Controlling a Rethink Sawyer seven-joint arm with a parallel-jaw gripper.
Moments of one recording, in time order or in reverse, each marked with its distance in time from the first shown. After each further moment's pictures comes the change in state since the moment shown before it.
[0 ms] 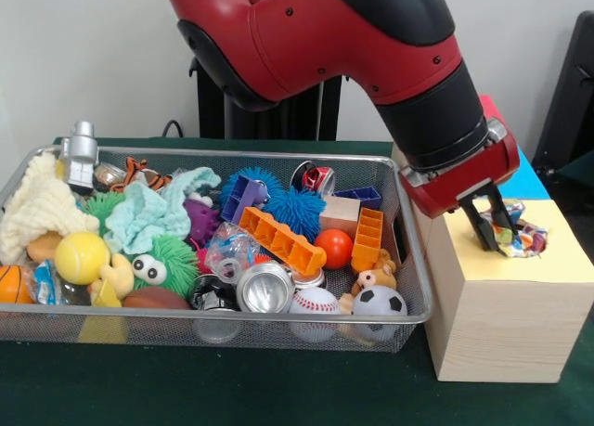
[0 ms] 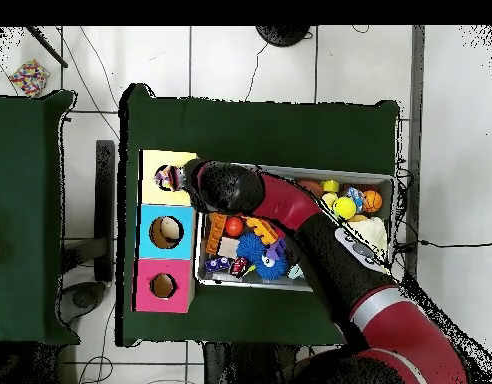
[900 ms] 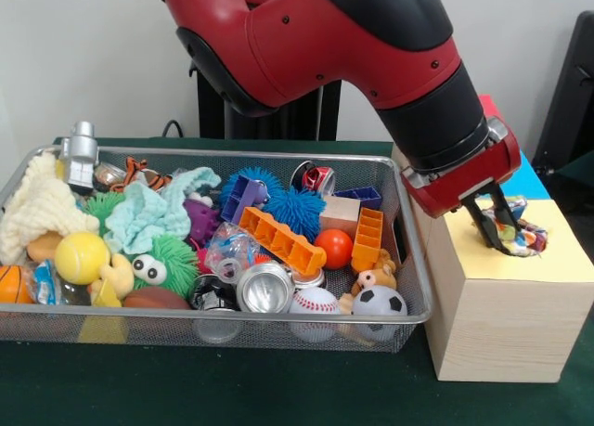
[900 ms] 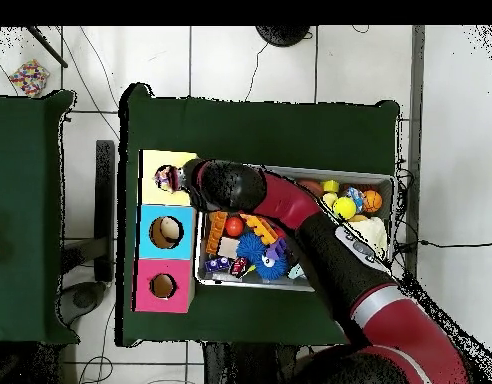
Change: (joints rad) arm -0.001 0.009 0.007 -0.008 0.008 0.047 0.000
